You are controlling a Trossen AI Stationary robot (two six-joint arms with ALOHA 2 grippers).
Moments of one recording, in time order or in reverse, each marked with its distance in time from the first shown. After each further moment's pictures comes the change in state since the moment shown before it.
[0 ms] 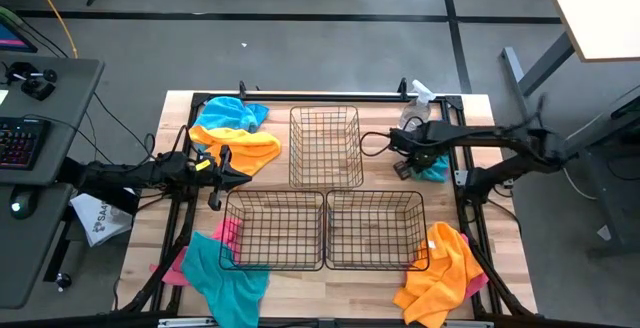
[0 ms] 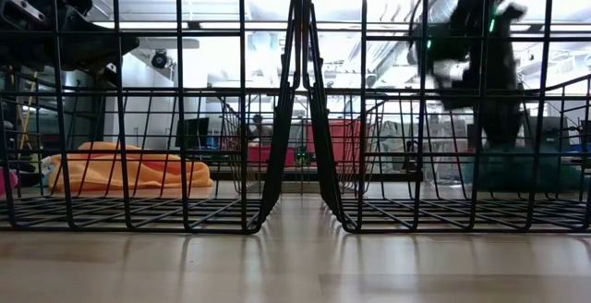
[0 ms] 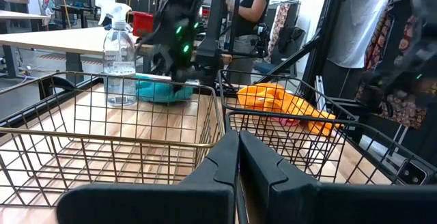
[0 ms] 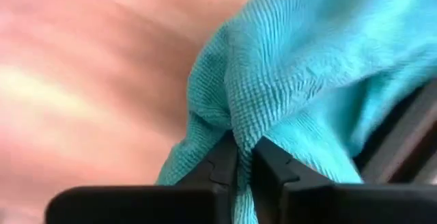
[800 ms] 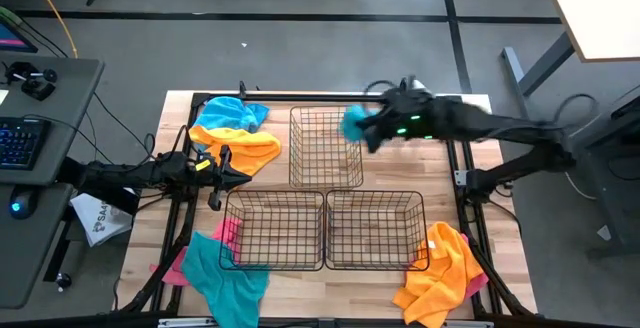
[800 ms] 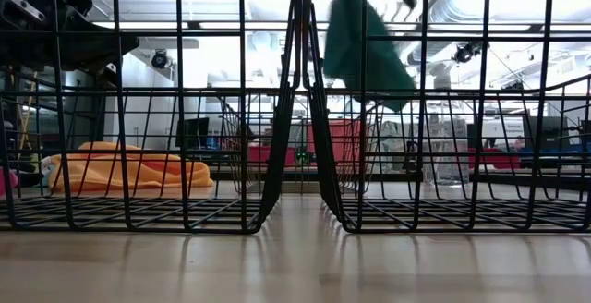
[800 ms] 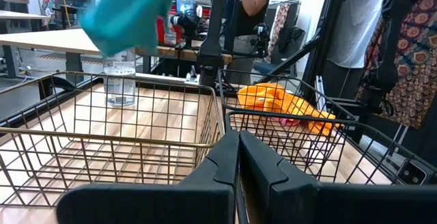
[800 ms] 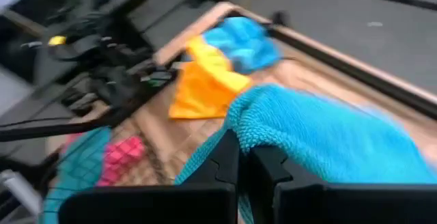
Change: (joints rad) left arm 0.000 0.000 0.000 0.000 0.000 0.000; right arm 0.194 -0.036 0.513 0.574 0.023 -0.183
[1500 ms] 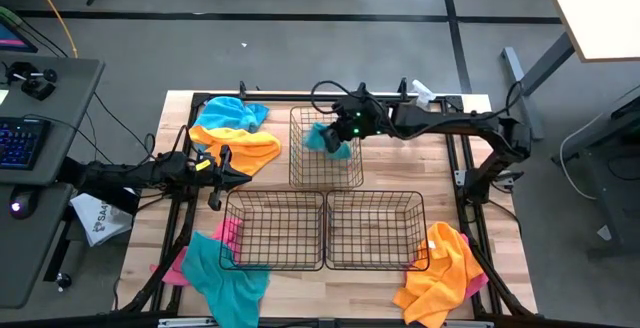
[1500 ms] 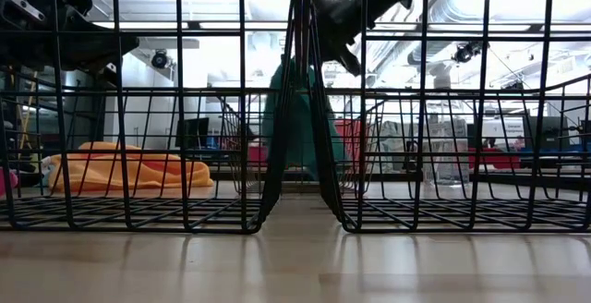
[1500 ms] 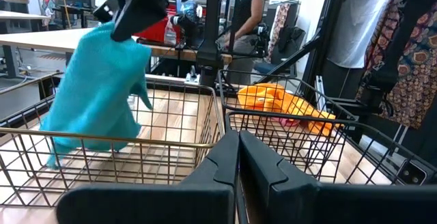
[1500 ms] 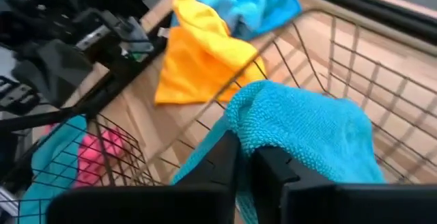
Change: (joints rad) left arm 0.000 0.000 0.000 0.000 0.000 0.000; right arm -0.133 0.347 -0.014 0.254 -0.225 0.006
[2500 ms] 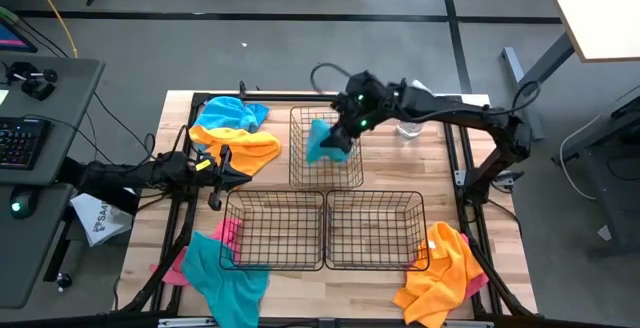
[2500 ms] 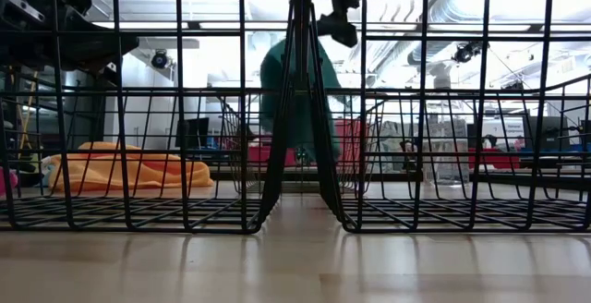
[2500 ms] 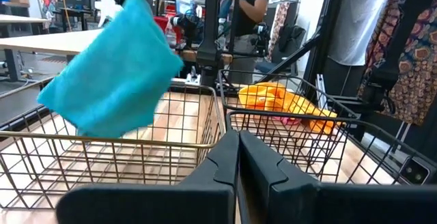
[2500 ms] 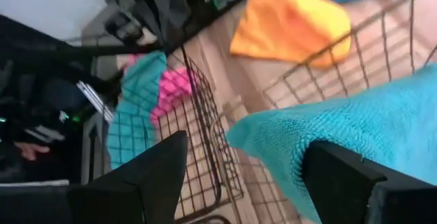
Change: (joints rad) left arm 0.000 0.000 0.000 0.001 0.000 0.017; right arm -0.016 0.005 0.240 -0.320 -0.338 -0.140
